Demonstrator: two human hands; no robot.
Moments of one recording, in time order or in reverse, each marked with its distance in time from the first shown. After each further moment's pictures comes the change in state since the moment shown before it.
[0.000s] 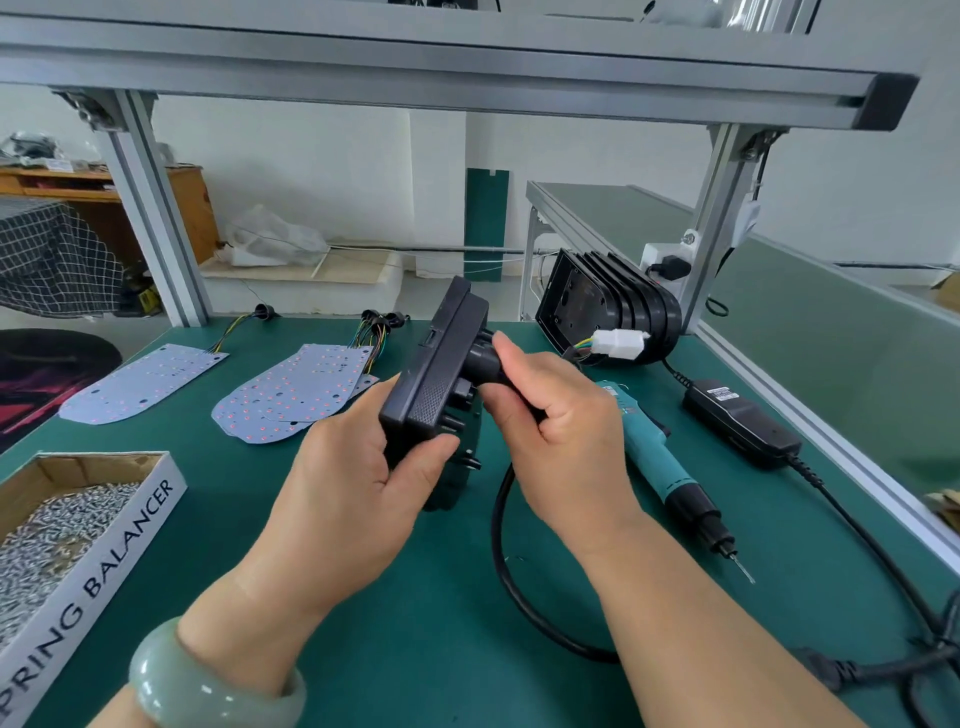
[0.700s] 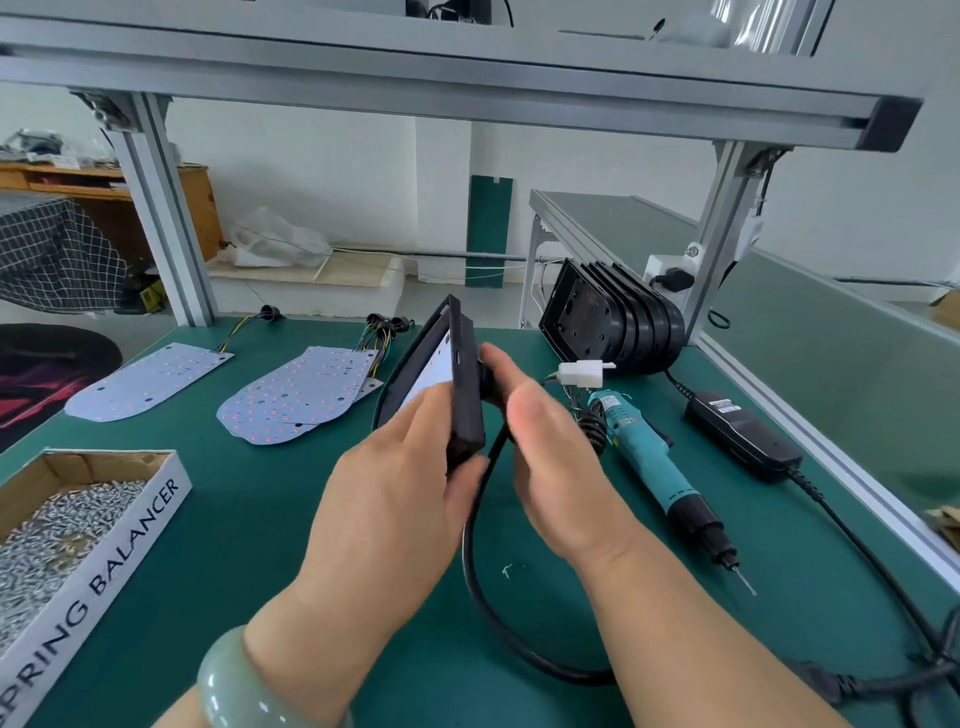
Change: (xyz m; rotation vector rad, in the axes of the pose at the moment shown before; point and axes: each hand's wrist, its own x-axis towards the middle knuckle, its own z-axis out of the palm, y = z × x) left_hand -0.006 0.012 0.013 0.311 -0.028 0.047; right_hand -0.004 -0.008 0.002 0.588 -0.373 0.403
